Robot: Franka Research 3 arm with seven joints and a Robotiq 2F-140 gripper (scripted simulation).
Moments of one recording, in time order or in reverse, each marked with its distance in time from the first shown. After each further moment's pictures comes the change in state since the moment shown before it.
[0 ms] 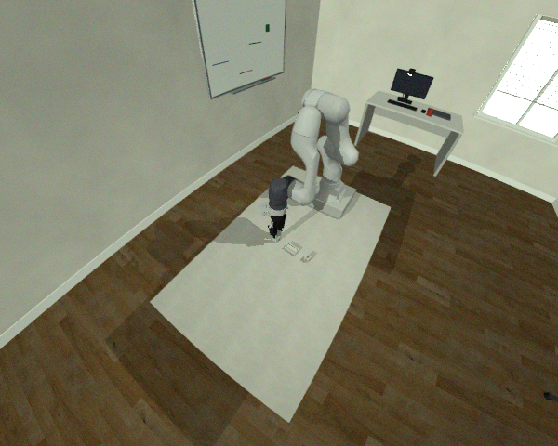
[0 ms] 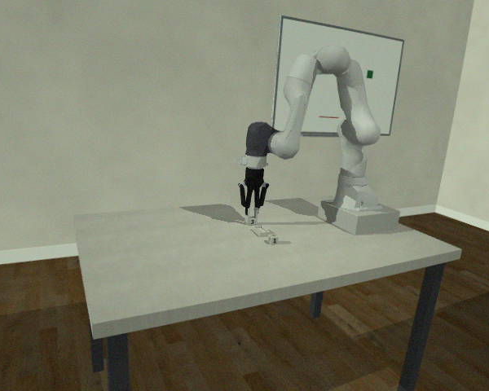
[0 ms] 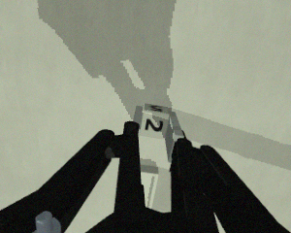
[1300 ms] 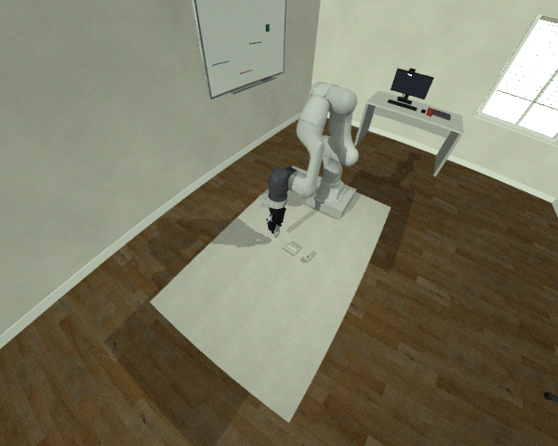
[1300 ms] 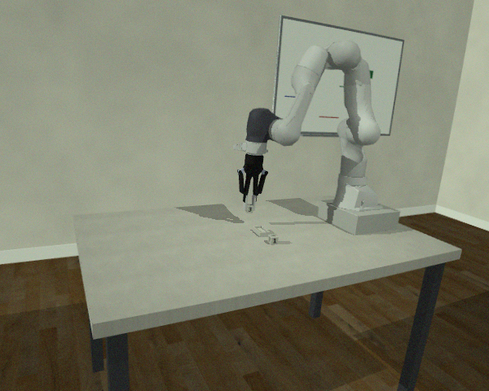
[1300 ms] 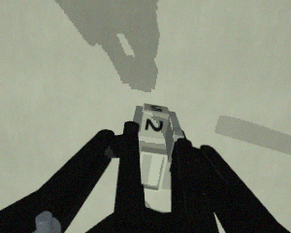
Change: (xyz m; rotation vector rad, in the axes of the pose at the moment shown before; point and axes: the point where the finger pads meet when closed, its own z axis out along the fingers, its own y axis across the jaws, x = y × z) arm 0.001 -0.013 -0.056 0.038 0.007 0.009
